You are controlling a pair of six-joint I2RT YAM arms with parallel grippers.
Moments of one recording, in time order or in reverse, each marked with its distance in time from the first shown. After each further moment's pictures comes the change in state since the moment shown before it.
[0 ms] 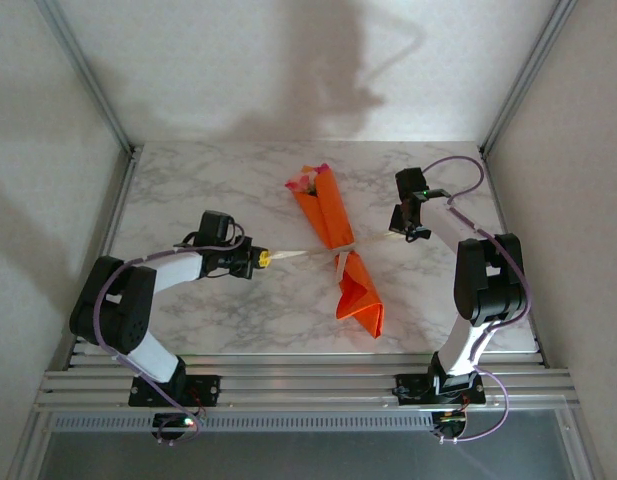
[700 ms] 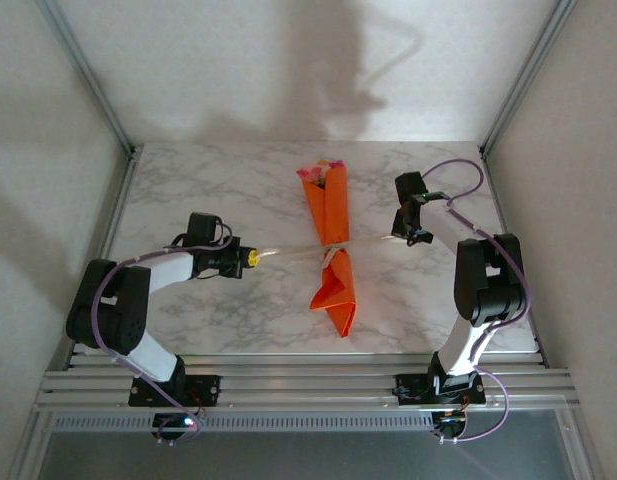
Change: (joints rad) left arm 0.088 -0.014 -0.028 -0.015 0.000 0.029; right arm 0.000 -0.002 -0.032 -0.015 0.052 0.000
